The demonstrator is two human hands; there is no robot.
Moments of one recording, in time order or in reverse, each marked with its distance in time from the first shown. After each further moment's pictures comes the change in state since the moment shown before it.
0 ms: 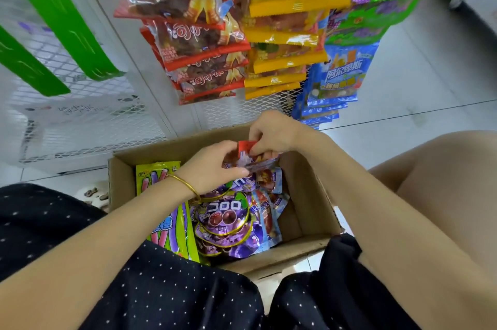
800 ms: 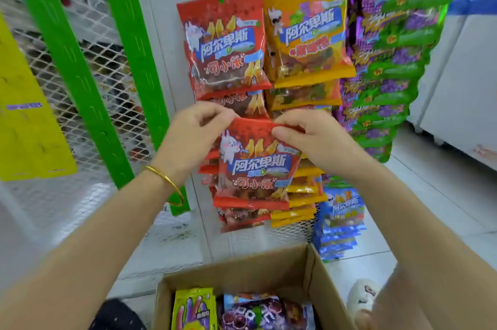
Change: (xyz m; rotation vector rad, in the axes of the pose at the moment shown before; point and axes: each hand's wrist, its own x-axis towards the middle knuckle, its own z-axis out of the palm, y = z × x) left_hand -0.084 0.160 -0.218 -0.305 0.786 0.417; right_hand -0.146 -0.141 -0.154 0.096 0.811 -0.518
